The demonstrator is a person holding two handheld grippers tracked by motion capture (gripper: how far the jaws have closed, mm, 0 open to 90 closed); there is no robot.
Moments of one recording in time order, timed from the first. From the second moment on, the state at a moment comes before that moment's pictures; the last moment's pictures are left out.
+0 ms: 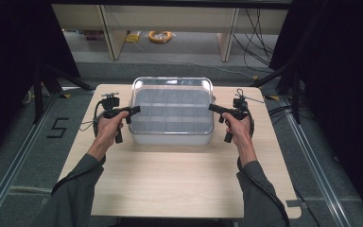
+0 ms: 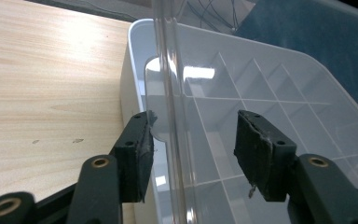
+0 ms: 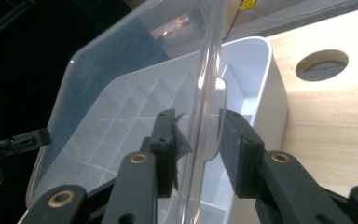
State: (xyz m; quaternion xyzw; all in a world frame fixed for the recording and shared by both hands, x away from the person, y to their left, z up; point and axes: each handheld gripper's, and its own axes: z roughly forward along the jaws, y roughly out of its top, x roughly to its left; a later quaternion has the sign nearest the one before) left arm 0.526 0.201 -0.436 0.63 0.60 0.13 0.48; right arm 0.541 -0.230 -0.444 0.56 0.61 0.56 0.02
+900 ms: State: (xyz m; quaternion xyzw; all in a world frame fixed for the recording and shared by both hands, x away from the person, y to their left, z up) left arm 0.493 0.197 -0.395 0.63 0.58 0.17 0.48; right arm 0.508 -0.235 -0.401 0.53 0.62 0.58 0.06
